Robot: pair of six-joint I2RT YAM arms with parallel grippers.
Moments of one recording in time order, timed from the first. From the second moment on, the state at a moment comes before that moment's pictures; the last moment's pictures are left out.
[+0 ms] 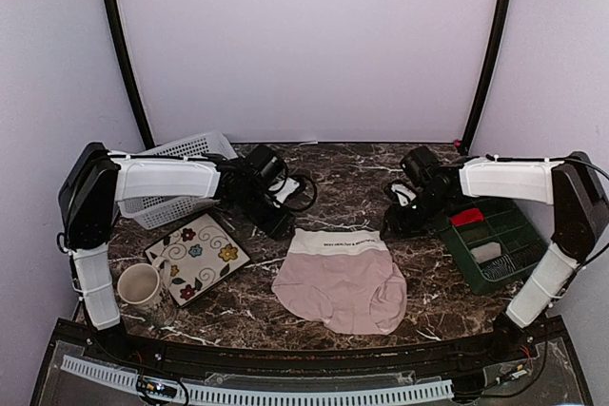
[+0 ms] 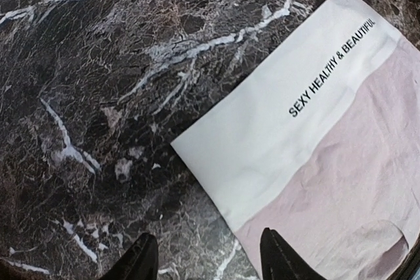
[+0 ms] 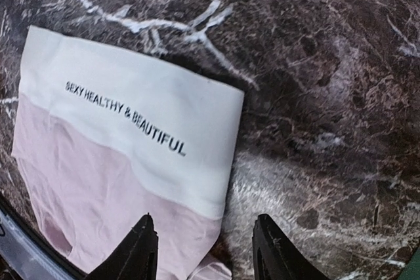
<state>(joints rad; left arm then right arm) -0.77 1.93 1.41 -0.56 0.11 -0.05 0.53 1.62 1.05 -0.64 -0.25 0.31</state>
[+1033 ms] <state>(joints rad) -0.66 2.01 1.39 -0.62 -0.03 -0.14 0.51 1.66 1.07 -0.56 -0.24 0.30</state>
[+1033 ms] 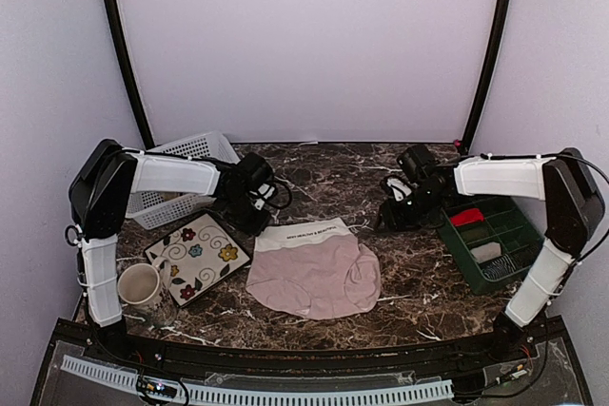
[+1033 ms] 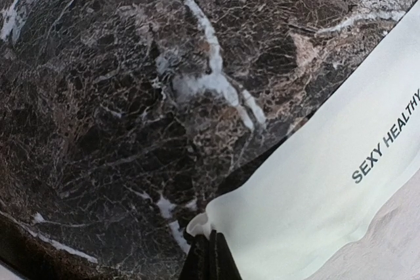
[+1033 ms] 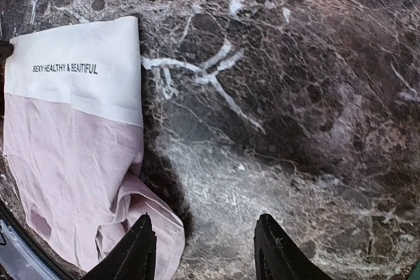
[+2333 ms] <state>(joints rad) -0.69 2.01 1.38 -0.48 0.17 -0.28 0.64 1.78 1.23 -0.51 -0.23 0.29</state>
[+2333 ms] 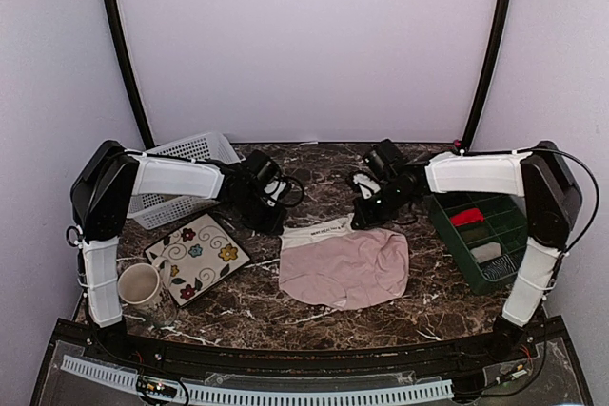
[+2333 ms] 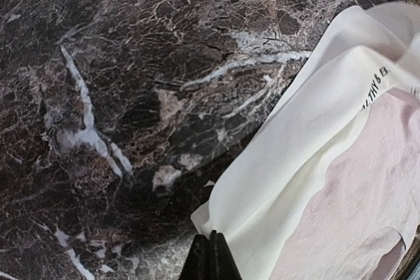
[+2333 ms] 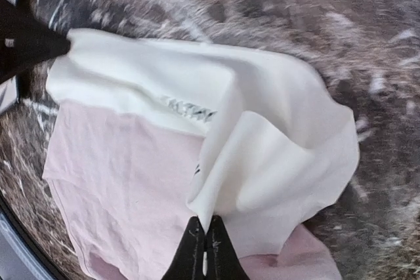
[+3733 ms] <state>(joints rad) -0.69 2.01 1.37 -0.48 0.17 -0.28 0.64 1.95 1.39 -0.55 -0.39 0.10</state>
